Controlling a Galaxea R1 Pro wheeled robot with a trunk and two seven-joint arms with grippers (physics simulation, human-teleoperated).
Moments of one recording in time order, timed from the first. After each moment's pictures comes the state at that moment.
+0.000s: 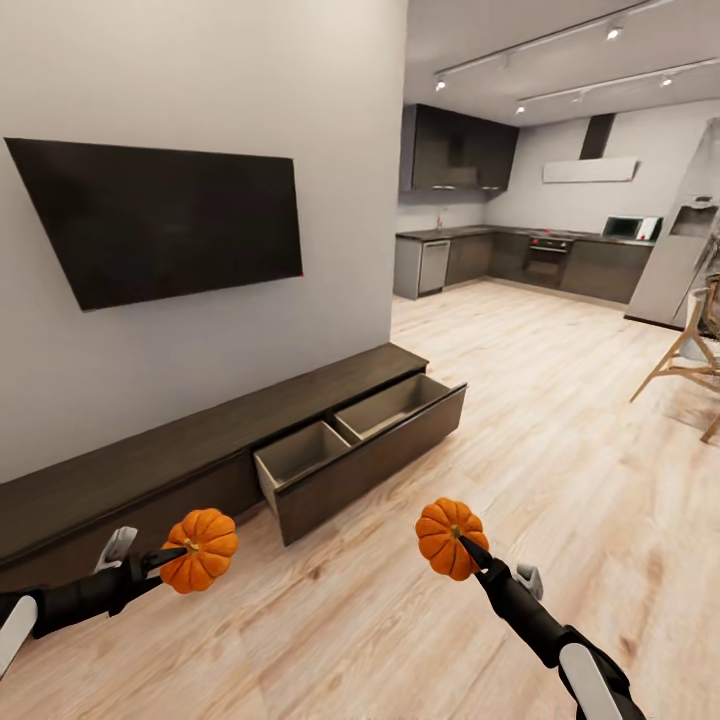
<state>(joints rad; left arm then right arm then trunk) -0.45 0.43 0.28 -0.74 0.48 0.87 -0.85 -0.25 -0.02 -0.26 -0.99 -0.87 0.47 0.50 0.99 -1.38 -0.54</state>
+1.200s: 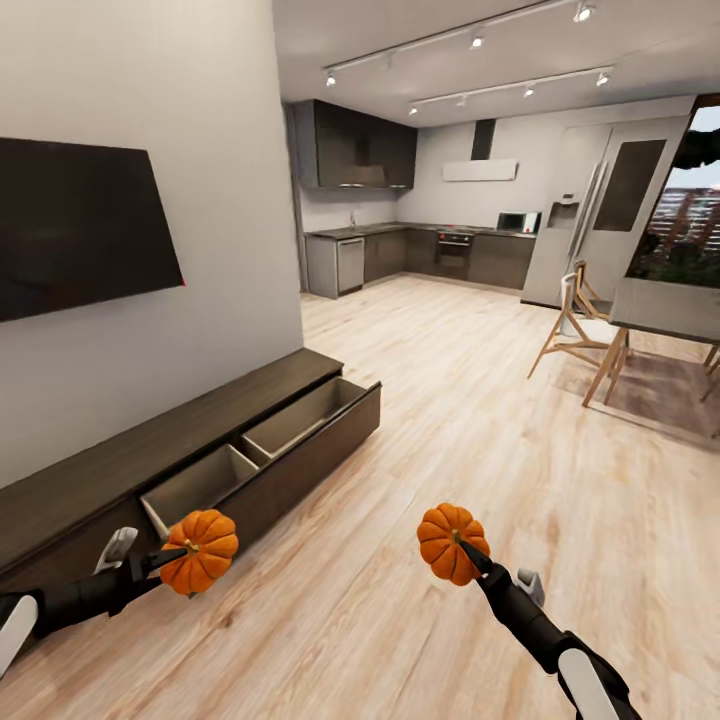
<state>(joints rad) -0.45 0.43 0.27 -0.74 0.47 0.86 -0.85 -0.25 -0.02 -0.26 -0.96 -0.86 0.44 0.50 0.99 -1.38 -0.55</state>
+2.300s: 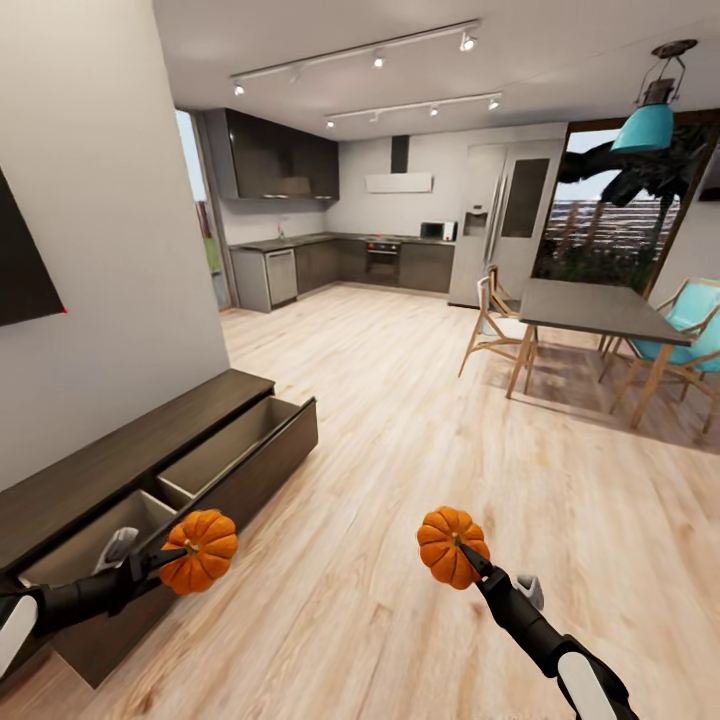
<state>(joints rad) -0.45 0.43 0.27 -0.74 0.47 0.86 -0.85 -0.25 -0.02 -0.26 -0.94 -0.87 0.44 0.50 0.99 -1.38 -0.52</state>
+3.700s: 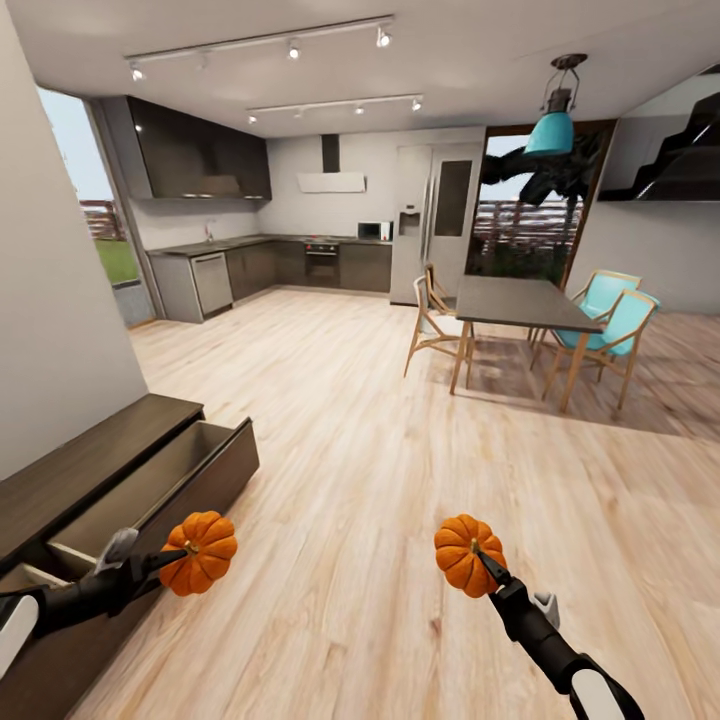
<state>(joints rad) -0.45 0.43 0.27 -0.74 0.47 0.86 -0.83 -0.25 -0.02 -0.35 -0.87 -0.94 0.44 0.50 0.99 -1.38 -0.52</state>
